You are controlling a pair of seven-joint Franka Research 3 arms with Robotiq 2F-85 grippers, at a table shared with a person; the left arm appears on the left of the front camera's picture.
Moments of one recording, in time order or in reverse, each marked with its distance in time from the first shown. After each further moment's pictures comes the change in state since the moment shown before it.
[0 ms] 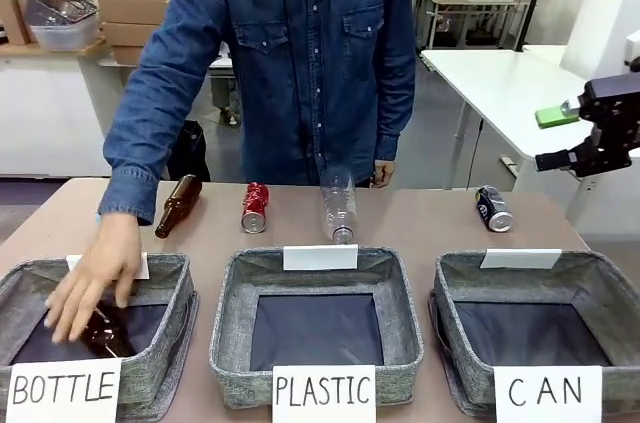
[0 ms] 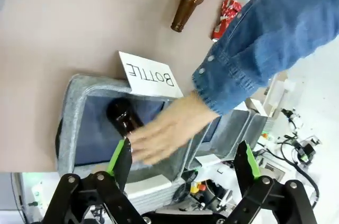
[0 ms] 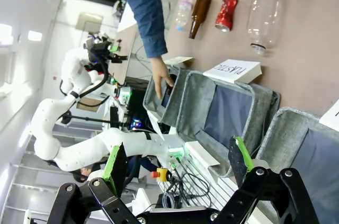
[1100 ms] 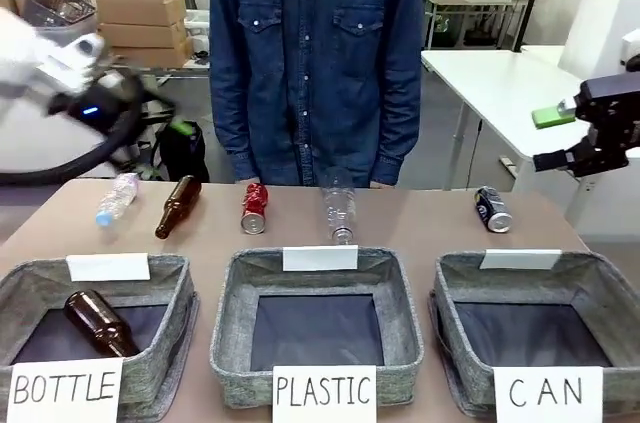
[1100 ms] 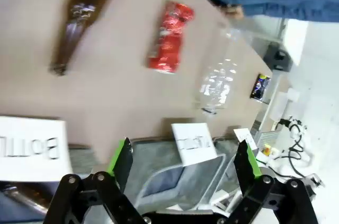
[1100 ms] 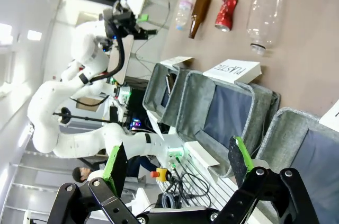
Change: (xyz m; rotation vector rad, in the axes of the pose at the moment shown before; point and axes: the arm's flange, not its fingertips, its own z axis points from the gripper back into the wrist) left arm 0.031 -0.173 -0.207 0.030 -0.029 -0.037; right arm 0.001 0.001 -0.001 -0.003 0.002 0.002
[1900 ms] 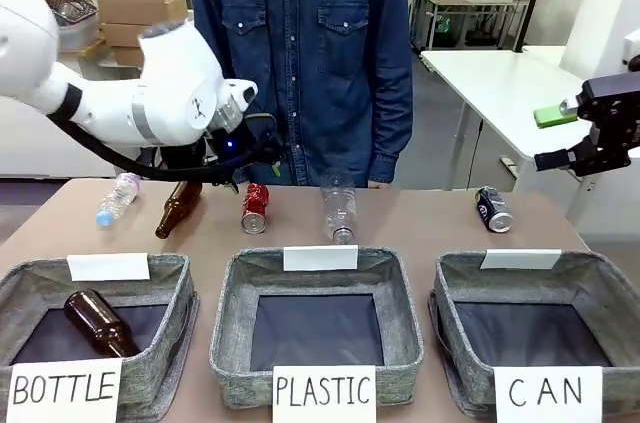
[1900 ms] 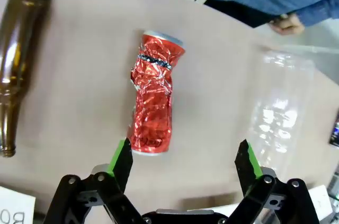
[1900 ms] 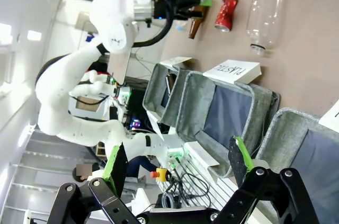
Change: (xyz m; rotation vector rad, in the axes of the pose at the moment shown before) left arm -0.001 -0.076 -0.191 0.409 -0.125 -0.226; right arm 0.000 0.000 0.001 0.000 -0.001 0.001
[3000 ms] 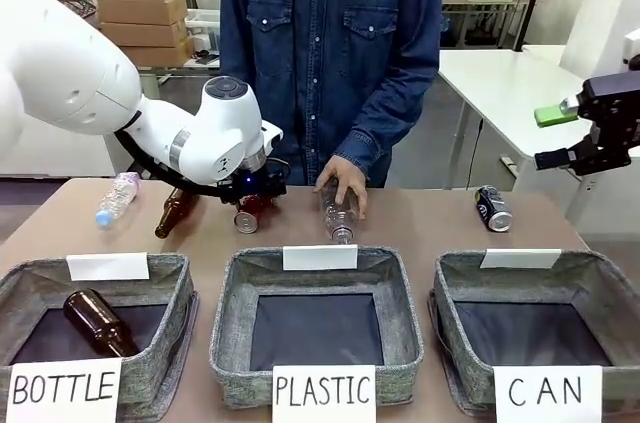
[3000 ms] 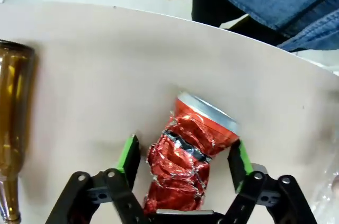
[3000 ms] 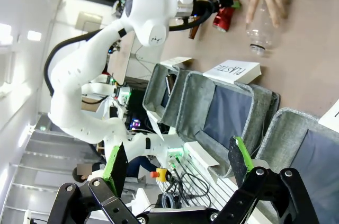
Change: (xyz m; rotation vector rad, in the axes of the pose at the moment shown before) left arm 0.012 0.001 -0.101 0.229 -0.110 -0.131; right arm 0.000 0.000 0.000 0.000 -0.001 -0.001
